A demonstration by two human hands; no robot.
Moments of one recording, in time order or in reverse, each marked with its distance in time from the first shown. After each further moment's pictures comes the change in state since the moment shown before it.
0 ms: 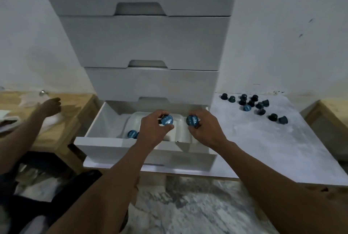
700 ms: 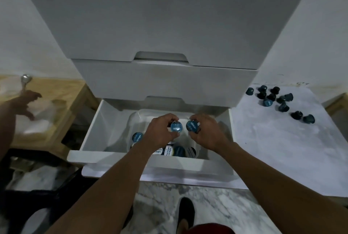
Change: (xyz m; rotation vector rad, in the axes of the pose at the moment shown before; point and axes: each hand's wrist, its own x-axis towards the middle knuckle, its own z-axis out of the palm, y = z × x) left_hand 0.080 -0.087 0.002 0.103 -0.324 -0.067; right_hand 0.071 0.019 0.082 -0.089 -0.261 0.186
